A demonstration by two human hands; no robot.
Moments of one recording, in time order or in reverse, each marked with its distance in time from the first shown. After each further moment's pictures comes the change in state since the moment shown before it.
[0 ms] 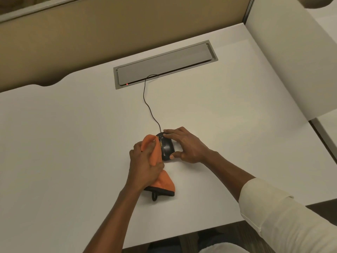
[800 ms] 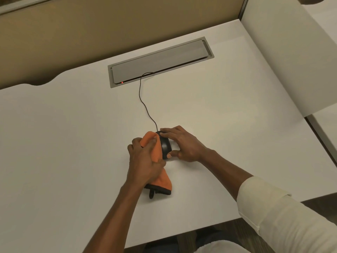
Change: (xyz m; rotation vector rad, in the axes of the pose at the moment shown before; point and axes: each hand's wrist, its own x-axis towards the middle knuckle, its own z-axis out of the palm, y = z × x) left_hand 0.005 0.023 -0.002 0.139 -0.005 -0.009; right_hand 0.000 0.000 0.000 0.003 -0.015 0.001
